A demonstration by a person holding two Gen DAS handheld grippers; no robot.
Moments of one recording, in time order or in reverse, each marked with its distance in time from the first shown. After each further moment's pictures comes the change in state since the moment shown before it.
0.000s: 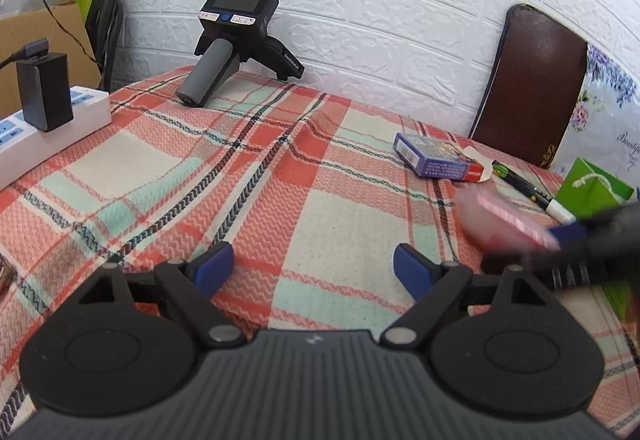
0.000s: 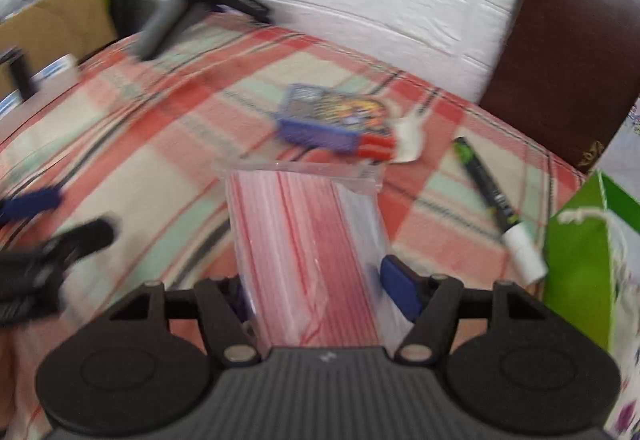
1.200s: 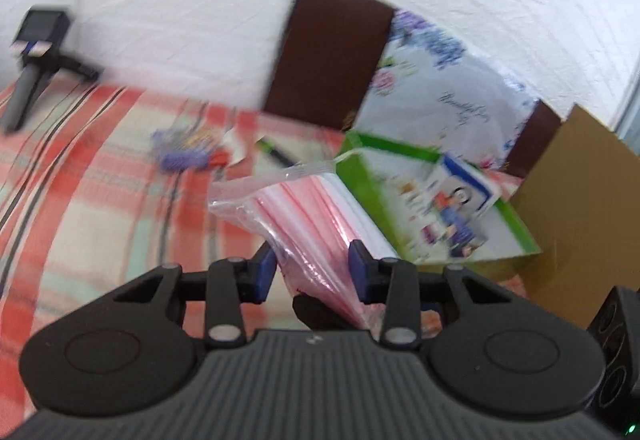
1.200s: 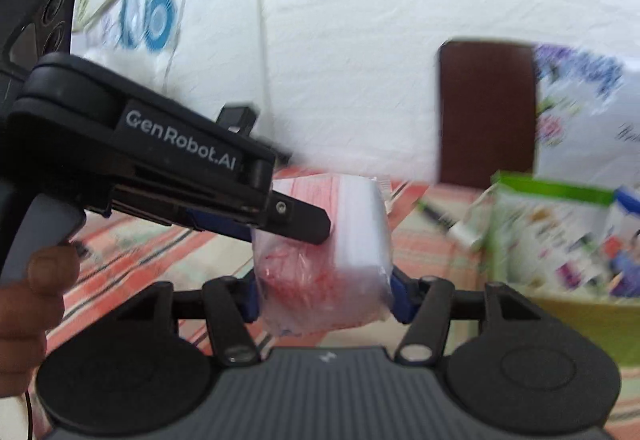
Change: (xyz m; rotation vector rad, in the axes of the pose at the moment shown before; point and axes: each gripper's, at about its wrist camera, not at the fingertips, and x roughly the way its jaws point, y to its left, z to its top) left arm -0.069 -0.144 0.042 0.119 0.153 -0.421; right arm -0.130 -0.019 -0.107 0.189 -0.521 0.039
